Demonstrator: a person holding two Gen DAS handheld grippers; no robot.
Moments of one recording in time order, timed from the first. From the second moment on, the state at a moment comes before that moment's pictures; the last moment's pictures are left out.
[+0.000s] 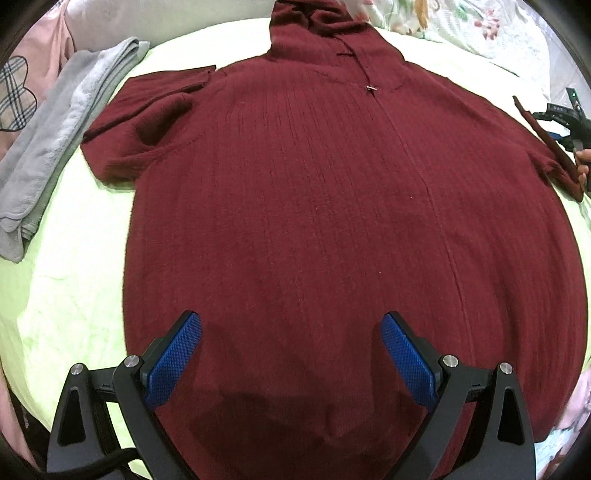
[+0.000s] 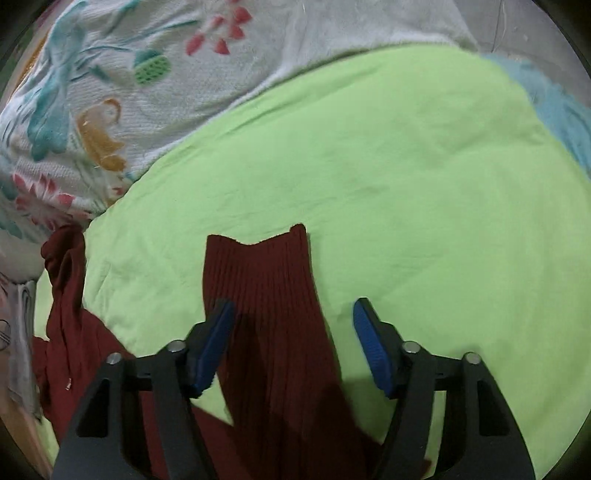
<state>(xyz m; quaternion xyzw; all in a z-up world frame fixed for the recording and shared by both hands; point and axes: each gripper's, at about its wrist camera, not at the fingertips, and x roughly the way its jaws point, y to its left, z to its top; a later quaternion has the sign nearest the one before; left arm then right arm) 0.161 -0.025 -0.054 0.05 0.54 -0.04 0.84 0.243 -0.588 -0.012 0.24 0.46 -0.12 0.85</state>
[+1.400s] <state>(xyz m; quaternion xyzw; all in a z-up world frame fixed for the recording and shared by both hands) 0.180 0.065 -0.027 -0.09 0.49 -0.04 0.87 0.272 -0.108 -0.028 0.30 0.45 0.28 0.79</state>
